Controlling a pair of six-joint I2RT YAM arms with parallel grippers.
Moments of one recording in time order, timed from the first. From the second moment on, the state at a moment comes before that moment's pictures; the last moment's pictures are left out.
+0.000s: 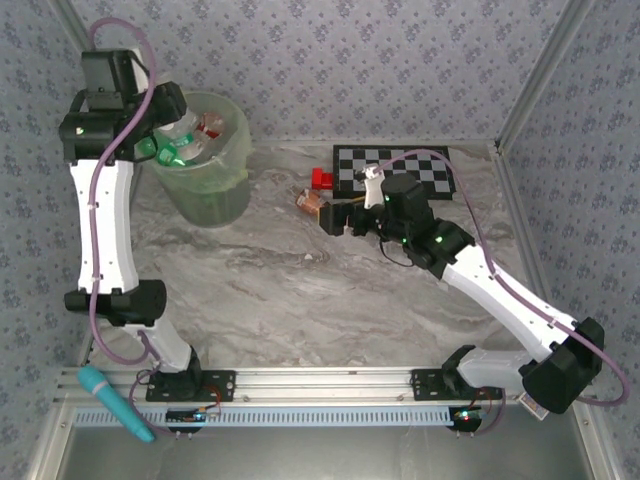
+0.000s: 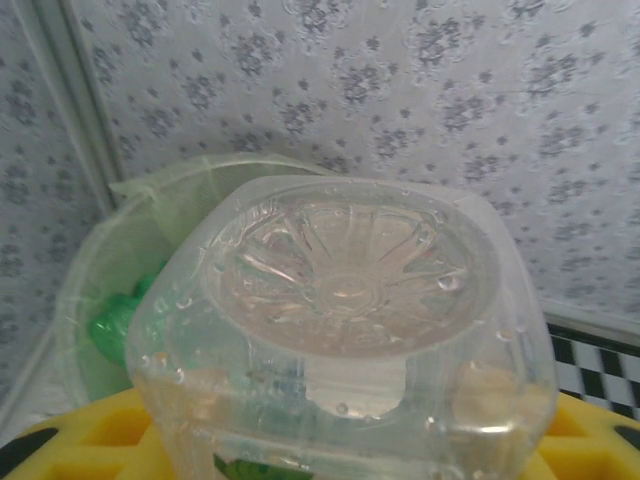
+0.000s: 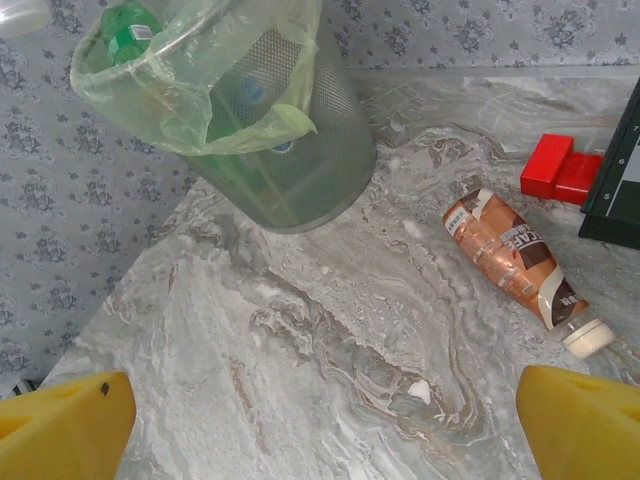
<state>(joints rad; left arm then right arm) -0.06 1.73 2.42 -1.18 -0.08 -0.29 0.66 1.22 1.15 -0.35 -0.15 0.41</state>
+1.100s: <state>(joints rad) -0.03 2.09 2.62 -1.20 0.01 -0.30 0.59 1.28 1.24 -0.44 -0.18 0.37</state>
